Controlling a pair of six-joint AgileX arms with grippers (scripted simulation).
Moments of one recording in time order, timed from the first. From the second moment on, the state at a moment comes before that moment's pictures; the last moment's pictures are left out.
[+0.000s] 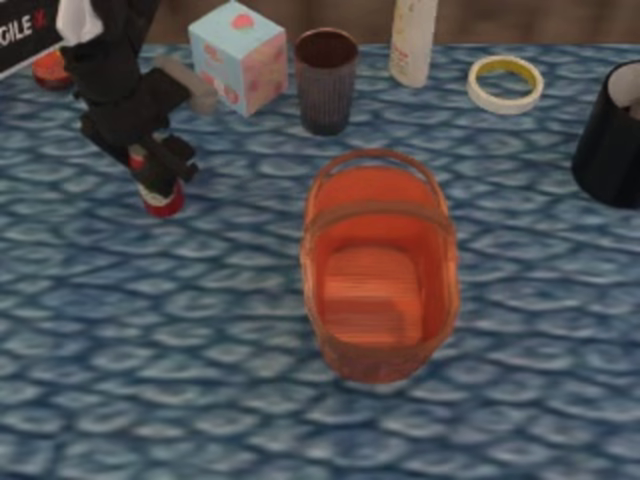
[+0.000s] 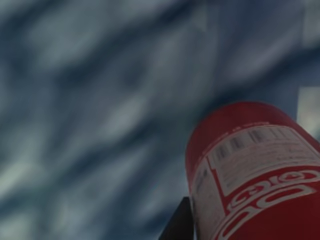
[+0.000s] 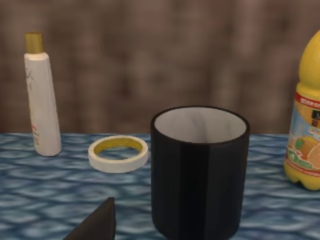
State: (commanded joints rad) left arm -0.19 2.40 2.00 -1.09 0.08 0.61; right arm 0.00 0.00 0.00 0.00 0.00 0.00
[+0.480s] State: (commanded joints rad) left arm -0.25 2.30 1.76 -0.48 0.48 0.43; right arm 0.00 0.00 0.00 0.00 0.00 0.00
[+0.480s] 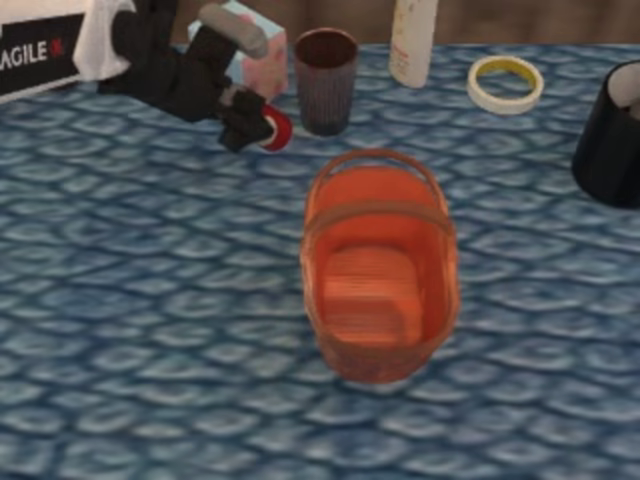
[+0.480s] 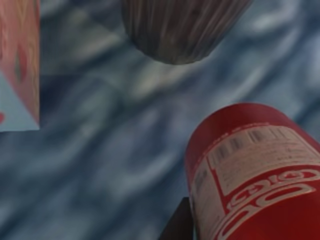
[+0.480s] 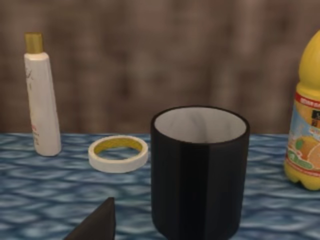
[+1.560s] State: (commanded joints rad) left arm -0.34 2.00 1.22 0.74 1.25 0.04; right arm 0.00 0.00 0.00 0.00 0.00 0.00
